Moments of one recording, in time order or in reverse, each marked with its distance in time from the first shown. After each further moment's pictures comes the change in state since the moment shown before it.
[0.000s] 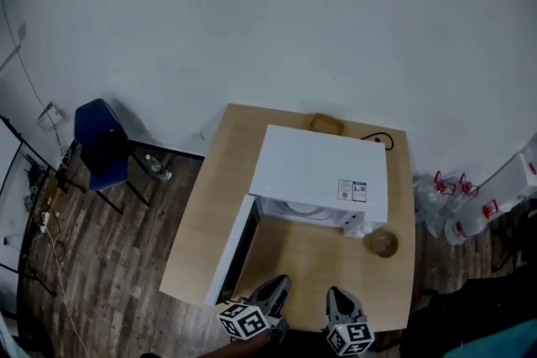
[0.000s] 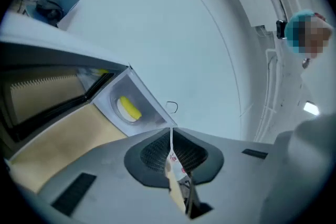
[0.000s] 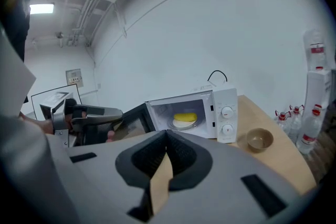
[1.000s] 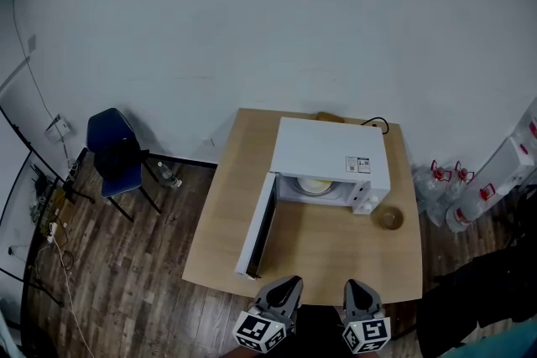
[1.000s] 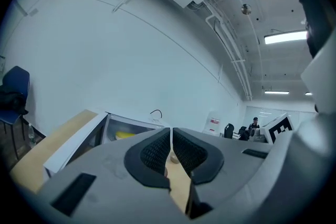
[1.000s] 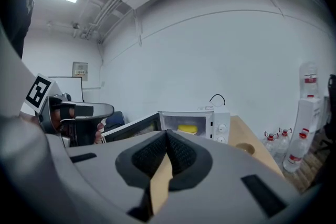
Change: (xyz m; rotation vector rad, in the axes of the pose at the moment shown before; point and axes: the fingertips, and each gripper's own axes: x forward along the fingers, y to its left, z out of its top) left arm -0.125 -0.081 -0.004 0.642 -0.021 -0.079; right arm -0.100 0.077 0.008 -0.150 -0.120 -0.069
